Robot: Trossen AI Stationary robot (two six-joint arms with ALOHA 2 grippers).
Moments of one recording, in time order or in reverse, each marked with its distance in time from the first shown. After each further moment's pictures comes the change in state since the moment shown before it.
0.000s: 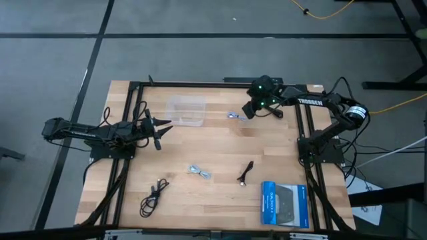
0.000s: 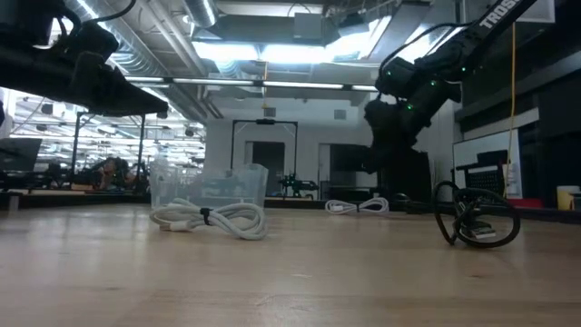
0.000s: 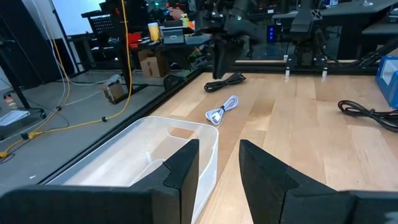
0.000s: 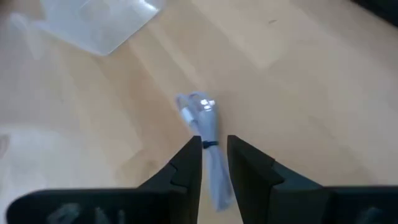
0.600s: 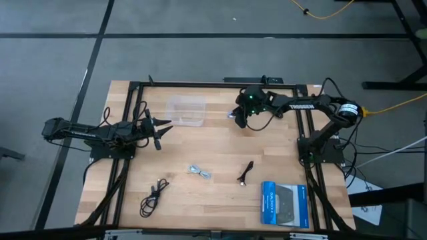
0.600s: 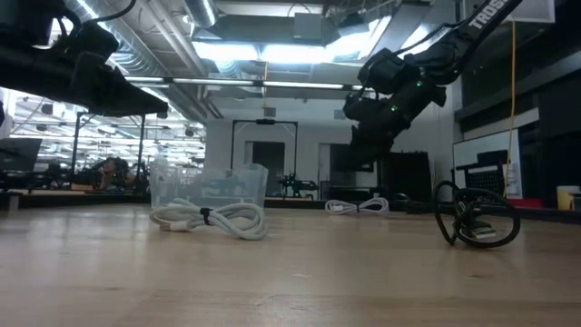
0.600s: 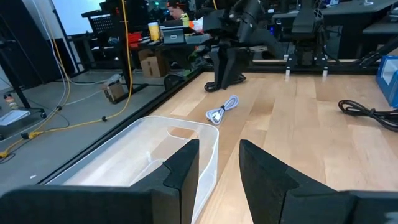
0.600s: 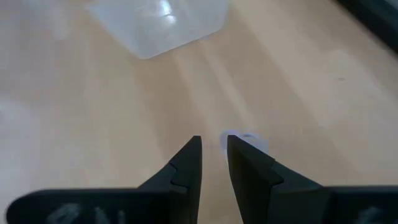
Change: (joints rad) left arm 0.000 0.000 0.000 0.000 -0.001 0.001; right arm 0.157 0.084 0.011 0.192 0.111 -0.118
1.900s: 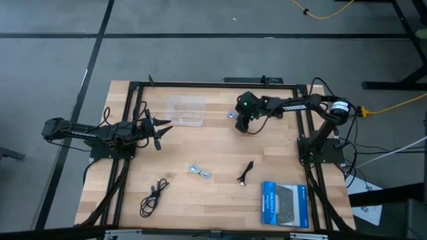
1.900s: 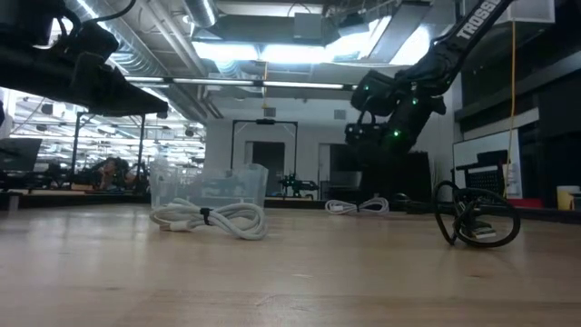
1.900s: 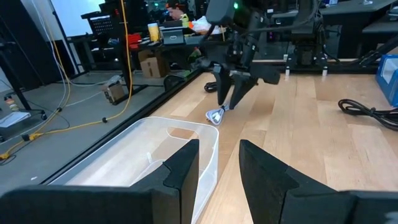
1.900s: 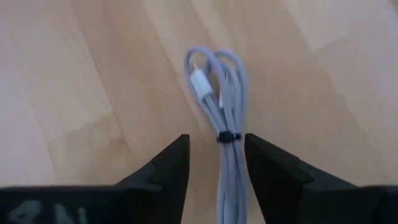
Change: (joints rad) left arm 0.000 0.000 0.000 0.001 0.002 0.008; right arm 0.042 0.106 0.007 -0.132 0.181 -0.062
